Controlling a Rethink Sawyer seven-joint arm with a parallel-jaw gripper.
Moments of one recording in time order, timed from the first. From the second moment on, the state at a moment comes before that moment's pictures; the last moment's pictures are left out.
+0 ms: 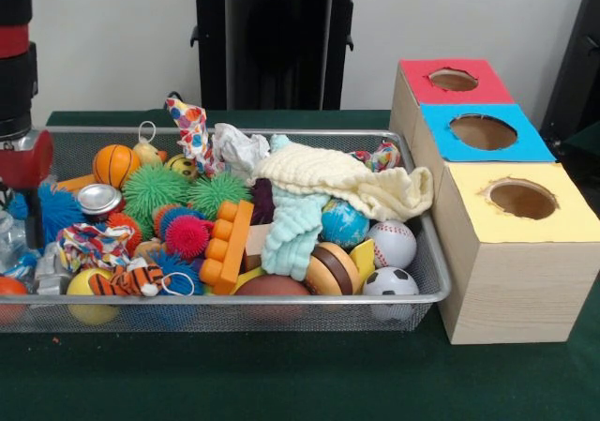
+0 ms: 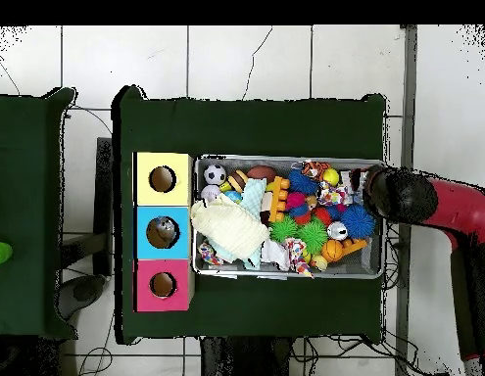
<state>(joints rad) -0.92 -0.48 0.54 1.32 -0.66 0.69 1.57</state>
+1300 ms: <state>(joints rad) -0.91 -0.42 0.53 1.34 -0.66 0.69 1.57</state>
